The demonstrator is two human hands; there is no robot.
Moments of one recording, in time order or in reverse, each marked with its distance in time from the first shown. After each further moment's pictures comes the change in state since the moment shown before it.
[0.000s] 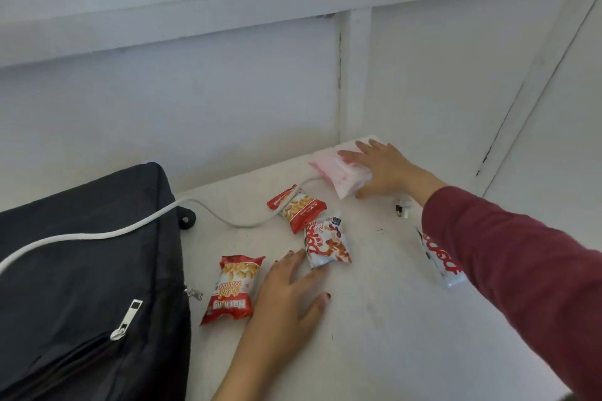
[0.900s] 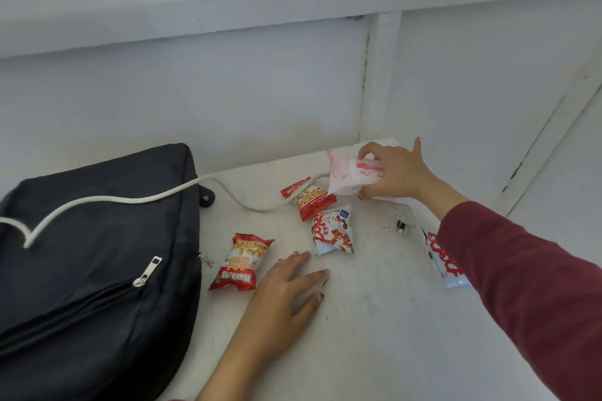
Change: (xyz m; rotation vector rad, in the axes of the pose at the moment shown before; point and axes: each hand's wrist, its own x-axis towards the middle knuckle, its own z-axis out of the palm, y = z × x) left_hand -0.027 0.012 -0.004 -0.044 0.033 -0.003; right_hand -0.029 -0.013 -0.011 0.274 0.182 -0.027
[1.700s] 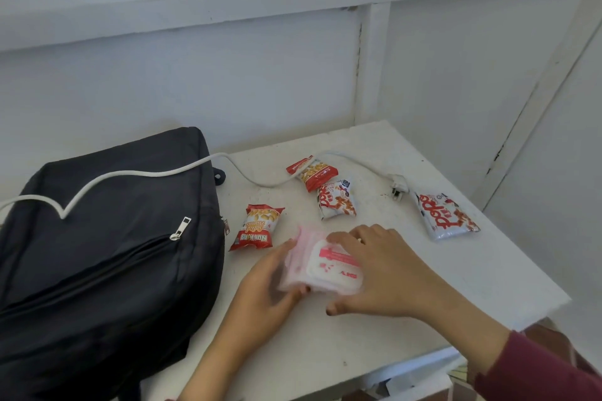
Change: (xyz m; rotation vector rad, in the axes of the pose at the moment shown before) left_hand -0.067 -0.010 -0.022 -0.408 0.114 -0.051; right_hand -0.194 -0.105 0.043 -0.047 -0.157 -0.170
